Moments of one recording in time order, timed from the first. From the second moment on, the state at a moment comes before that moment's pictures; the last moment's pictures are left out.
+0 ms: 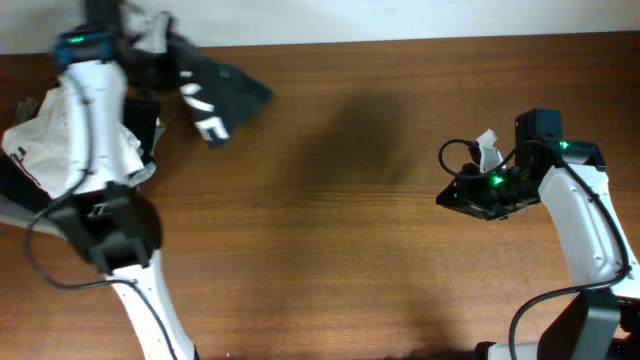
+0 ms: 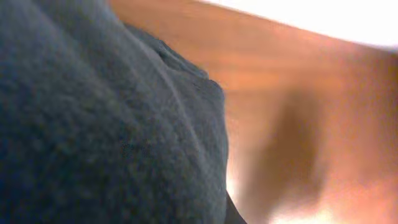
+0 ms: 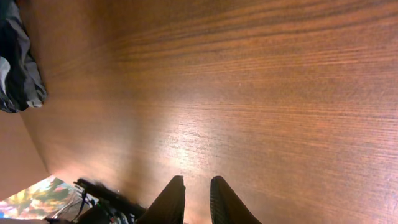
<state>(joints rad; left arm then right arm) 0.21 2.35 2.44 -1.20 0.57 0.01 -0.17 1.55 1.20 -1.15 -0.61 0.07</state>
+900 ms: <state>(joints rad) 0.67 2.32 2.59 -1.44 0.54 0.11 -0.17 1.55 1.20 -1.15 -0.61 0.07</state>
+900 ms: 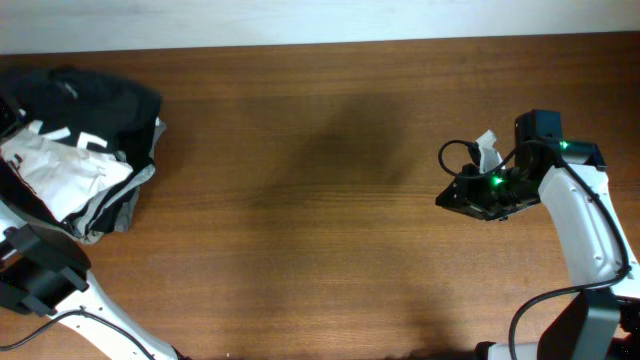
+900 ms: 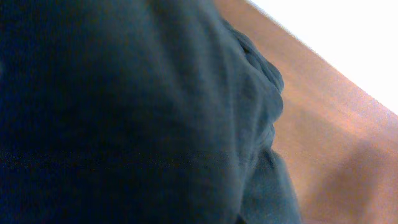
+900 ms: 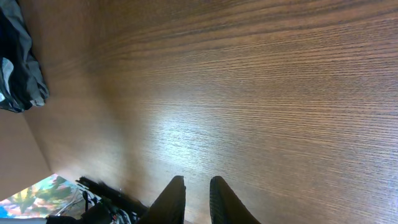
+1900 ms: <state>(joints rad) 0.36 2.20 2.55 -1.63 0.59 0.43 -0.17 1.40 1.38 -1.18 -0.47 0.05</state>
